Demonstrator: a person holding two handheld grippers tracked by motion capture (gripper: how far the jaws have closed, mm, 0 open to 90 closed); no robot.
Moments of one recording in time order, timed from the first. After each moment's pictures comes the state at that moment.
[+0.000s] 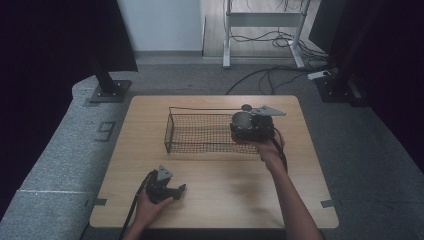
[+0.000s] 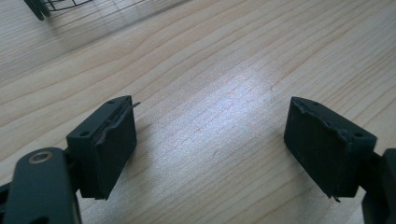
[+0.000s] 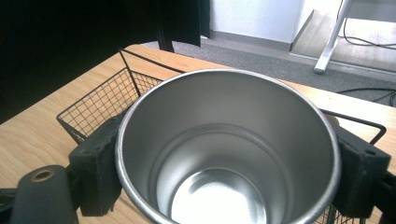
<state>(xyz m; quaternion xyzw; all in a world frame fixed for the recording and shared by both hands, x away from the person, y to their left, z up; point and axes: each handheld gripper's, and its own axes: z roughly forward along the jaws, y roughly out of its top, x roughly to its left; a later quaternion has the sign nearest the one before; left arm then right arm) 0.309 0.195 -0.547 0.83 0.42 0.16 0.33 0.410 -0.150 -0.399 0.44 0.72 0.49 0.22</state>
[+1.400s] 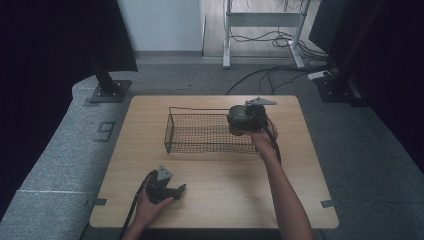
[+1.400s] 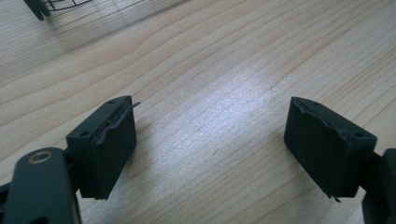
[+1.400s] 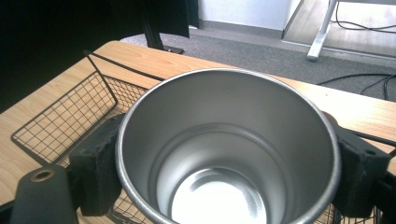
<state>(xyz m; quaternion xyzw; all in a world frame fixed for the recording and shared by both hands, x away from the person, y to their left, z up) 0.309 0.195 -0.547 0.83 0.42 0.16 0.33 0.457 -0.138 -0.412 0.47 0.72 0.46 0.21</state>
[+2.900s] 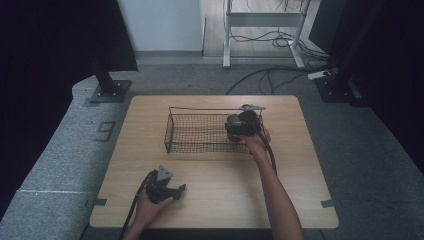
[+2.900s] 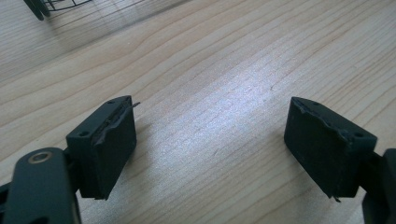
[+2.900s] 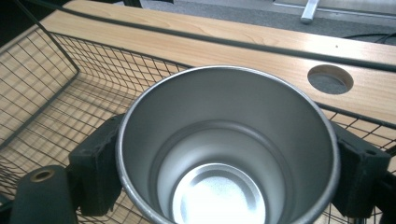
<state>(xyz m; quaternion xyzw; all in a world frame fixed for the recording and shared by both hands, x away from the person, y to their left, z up) 0.309 0.195 -0.547 0.83 0.42 0.16 0.33 0.482 -0.127 -0.466 0.51 0.73 0.41 0.19</state>
